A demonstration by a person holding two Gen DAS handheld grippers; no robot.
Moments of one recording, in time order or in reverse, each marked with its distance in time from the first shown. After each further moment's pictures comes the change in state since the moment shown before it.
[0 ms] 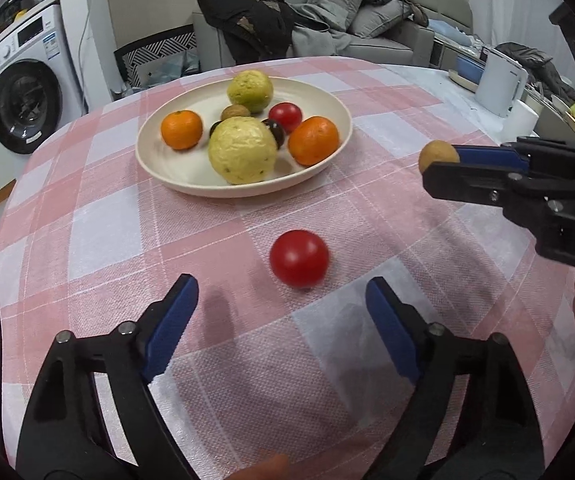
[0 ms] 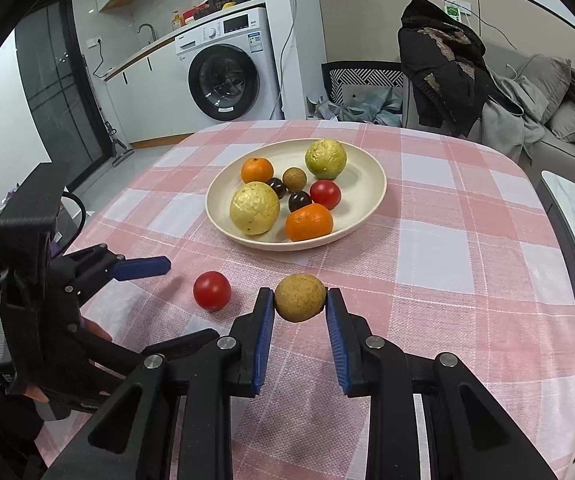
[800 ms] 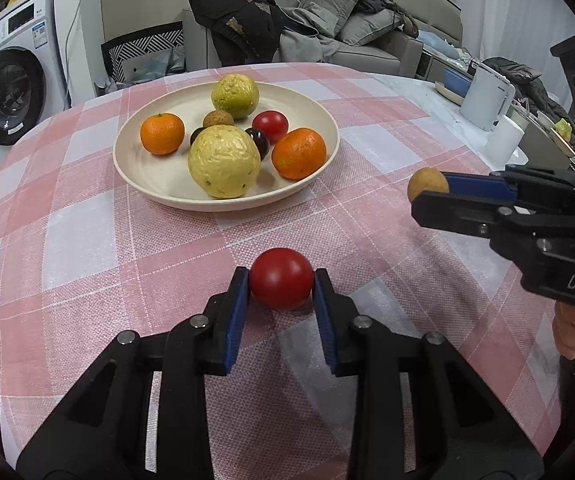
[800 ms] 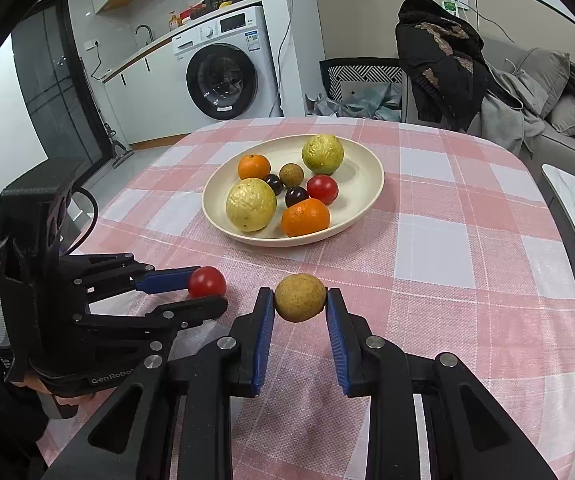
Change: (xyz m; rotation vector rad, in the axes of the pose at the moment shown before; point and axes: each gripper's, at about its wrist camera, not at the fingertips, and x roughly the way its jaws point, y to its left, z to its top) left arm 0.009 0.009 0.010 -0.040 -0.016 -0.090; right arm 0.002 -0.003 -0.004 0.011 0.009 0.008
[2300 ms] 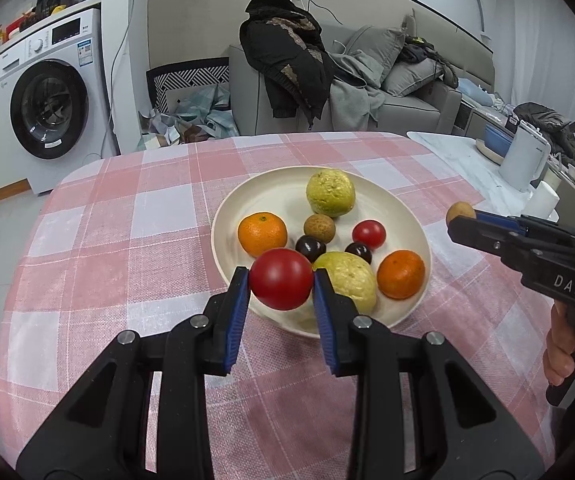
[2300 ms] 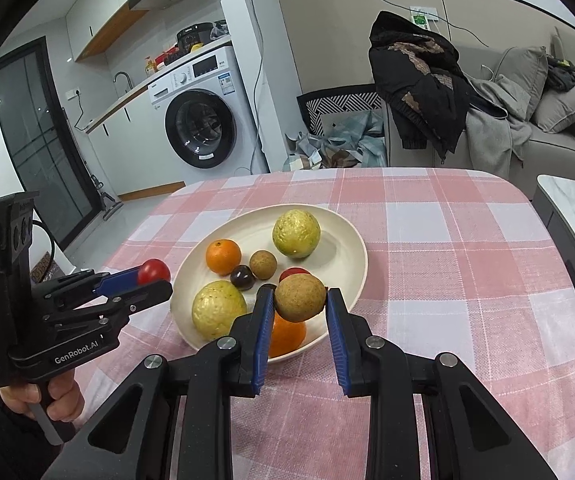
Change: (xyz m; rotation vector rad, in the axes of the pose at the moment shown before) left arm -0.012 0.073 0.066 -0.083 -0.144 0.110; right arm 0.028 -0.026 0.062 0.110 -0.133 -0.013
